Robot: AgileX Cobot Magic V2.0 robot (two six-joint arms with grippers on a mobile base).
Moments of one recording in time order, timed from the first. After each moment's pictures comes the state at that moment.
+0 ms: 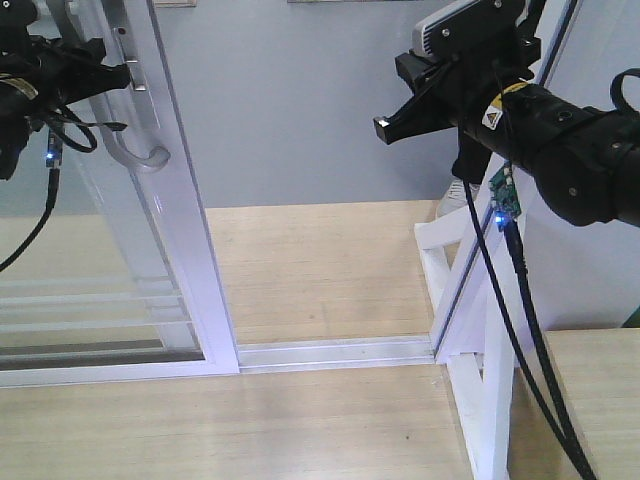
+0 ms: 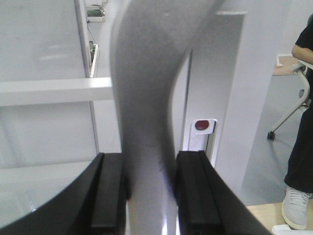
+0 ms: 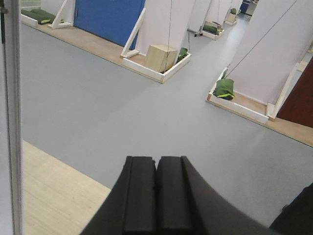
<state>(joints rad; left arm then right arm) -0.04 1.78 -1.12 0.04 -0.42 -0.06 0.37 1.57 -0.98 -0.17 -0.30 -0.08</state>
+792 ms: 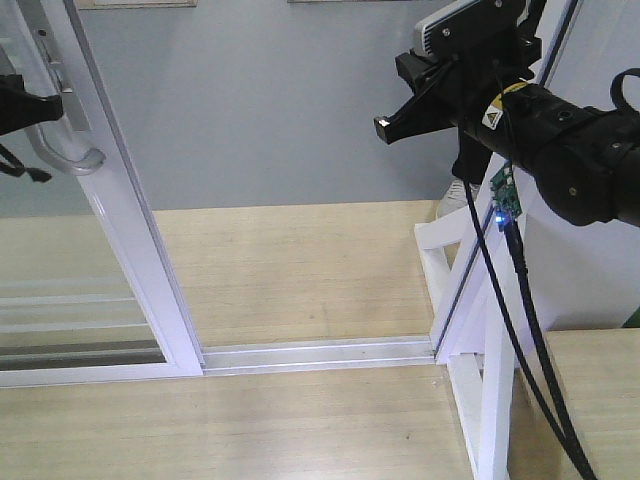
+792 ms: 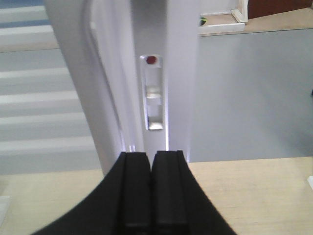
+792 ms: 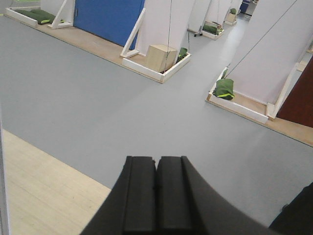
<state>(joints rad) 0.04 1.49 -0.90 -0.04 -0.18 0.10 0.37 1.57 -0.98 -0.17 -0.30 -0.08</state>
